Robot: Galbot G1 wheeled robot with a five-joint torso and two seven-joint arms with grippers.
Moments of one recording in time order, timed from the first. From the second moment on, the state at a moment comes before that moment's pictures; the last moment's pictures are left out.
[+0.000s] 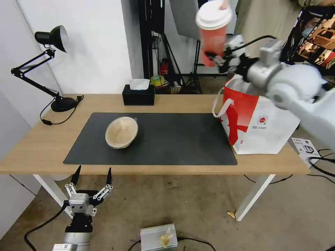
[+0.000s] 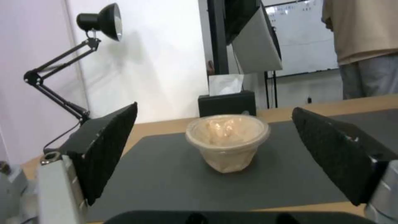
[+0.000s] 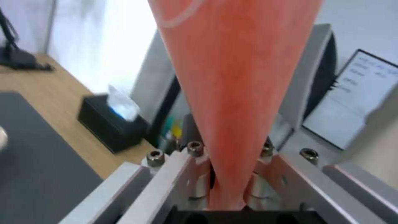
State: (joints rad) left arm 1.84 -1.41 -0.63 -2.18 -0.04 -0.43 -0.05; right arm 0.10 0.46 -0.41 1.80 0.94 -0.32 -0.05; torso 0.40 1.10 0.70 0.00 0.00
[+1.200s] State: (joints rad) left arm 1.83 -1.42 -0.62 -2.22 -0.04 -0.42 -0.05; right arm 0.01 0.27 -0.30 1.59 0.42 -0.28 -0.51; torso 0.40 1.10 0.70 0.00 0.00
